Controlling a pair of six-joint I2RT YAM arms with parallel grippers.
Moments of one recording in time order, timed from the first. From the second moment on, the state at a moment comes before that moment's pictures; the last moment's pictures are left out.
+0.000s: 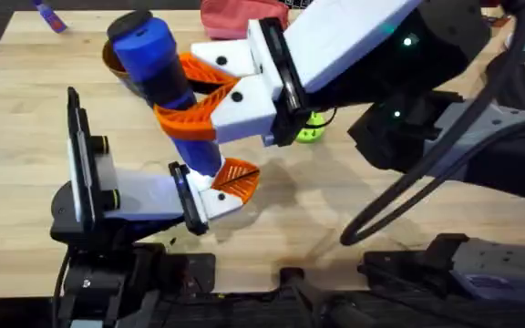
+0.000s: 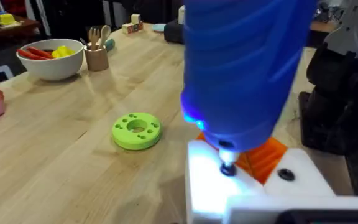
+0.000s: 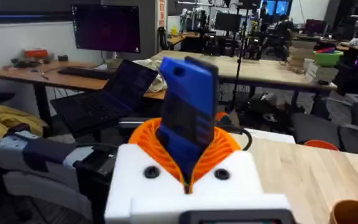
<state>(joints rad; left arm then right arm) -0.03 0.01 0.01 -0.12 1.15 0.07 0.77 1.41 0.82 0.94 -1.00 0.21</state>
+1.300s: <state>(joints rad) -0.03 0.01 0.01 -0.12 1.15 0.07 0.49 1.23 1.36 -0.66 -0.49 -0.39</state>
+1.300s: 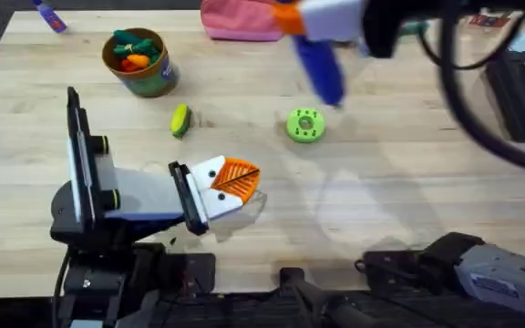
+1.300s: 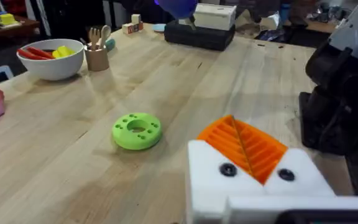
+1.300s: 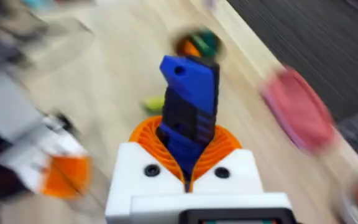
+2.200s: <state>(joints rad) -0.03 0.01 0.01 -0.12 1.15 0.07 0.11 1.89 1.37 -0.92 0.16 -1.09</state>
